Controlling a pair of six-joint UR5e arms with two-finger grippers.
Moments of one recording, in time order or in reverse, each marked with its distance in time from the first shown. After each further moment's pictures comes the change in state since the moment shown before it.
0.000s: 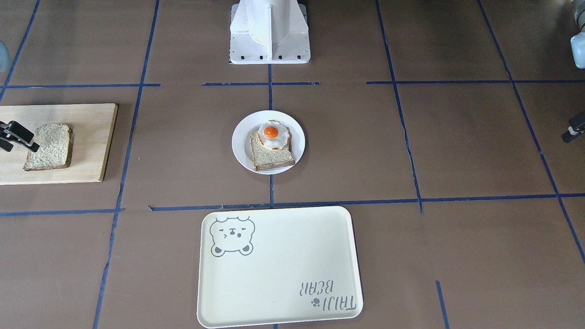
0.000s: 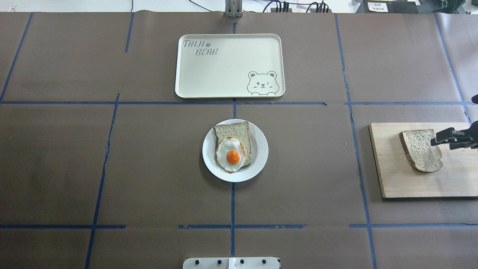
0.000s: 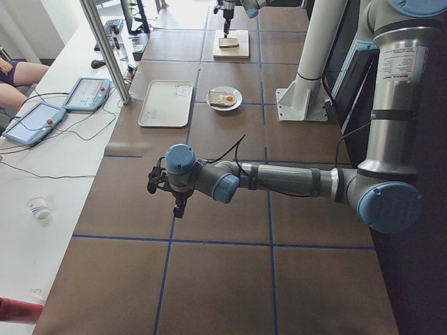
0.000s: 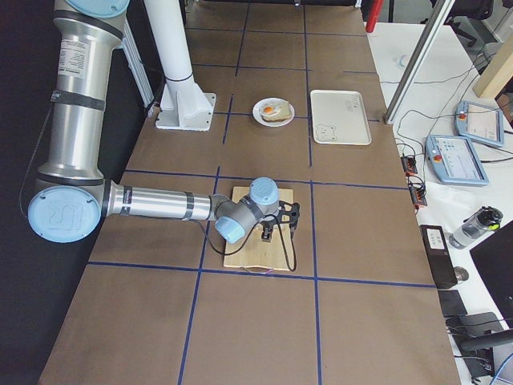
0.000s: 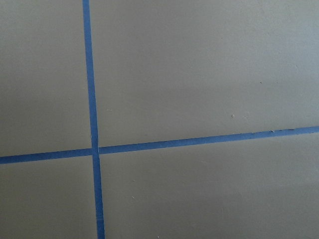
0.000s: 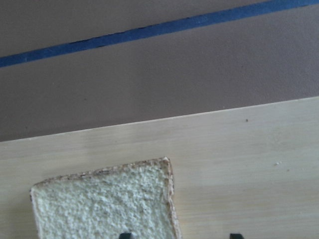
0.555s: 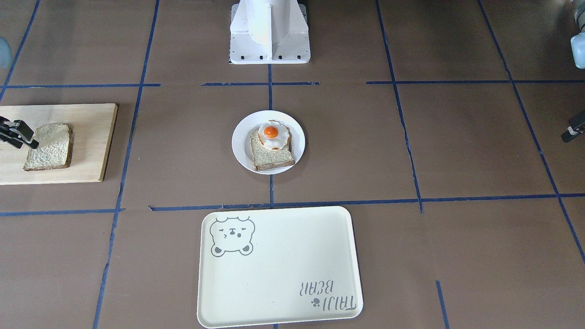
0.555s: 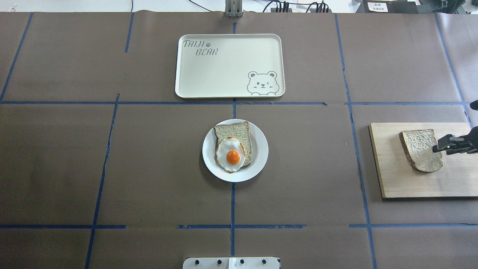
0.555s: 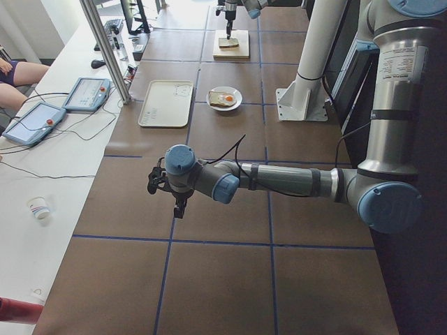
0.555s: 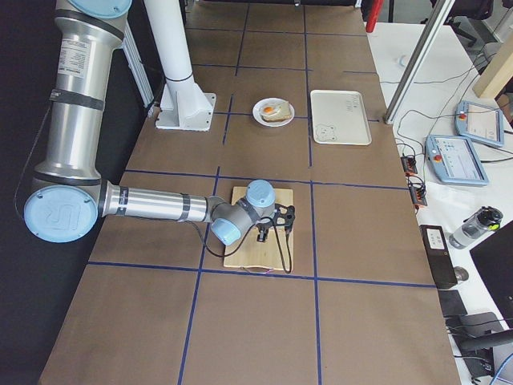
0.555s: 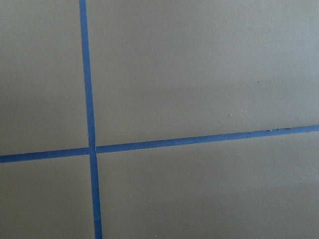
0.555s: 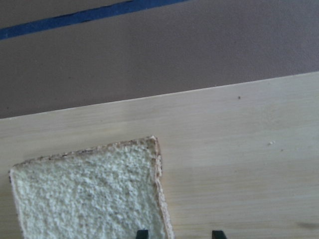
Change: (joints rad) left arm 0.000 0.000 0.004 0.000 -0.002 0.001; right arm -0.025 -0.013 0.001 0.000 -0.005 -0.004
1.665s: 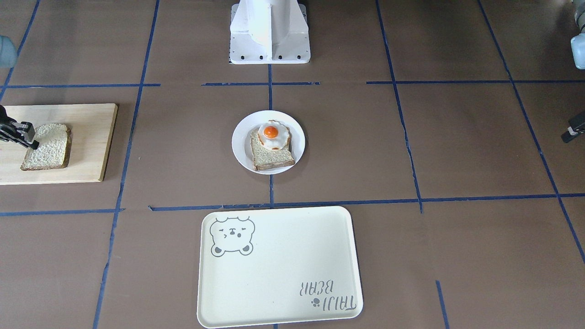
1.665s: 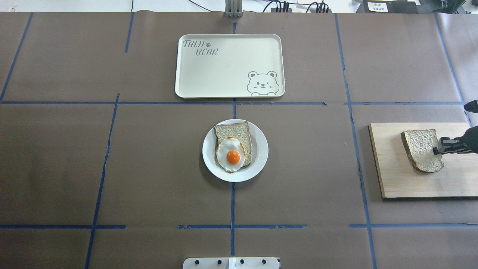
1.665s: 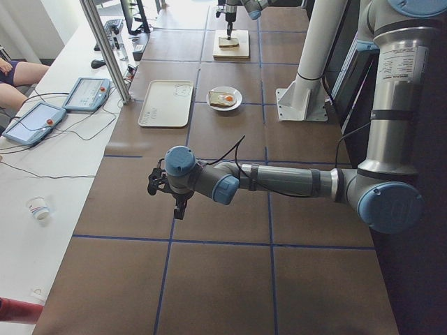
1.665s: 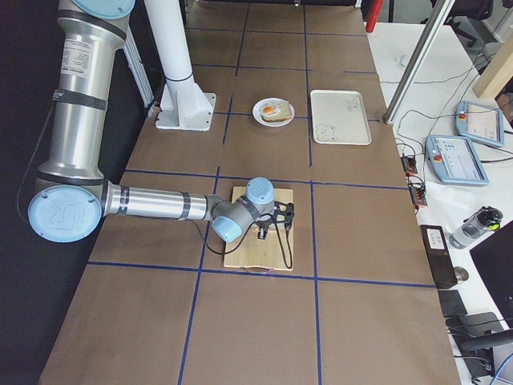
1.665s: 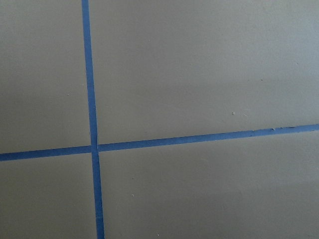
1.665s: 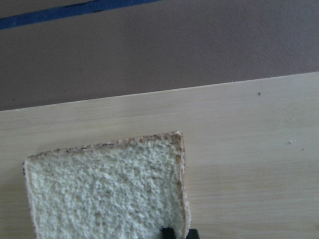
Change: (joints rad) left arm 0.000 0.000 0.005 0.000 0.000 0.002; right arm -0.024 0.001 0.007 0.000 -0.021 -0.003
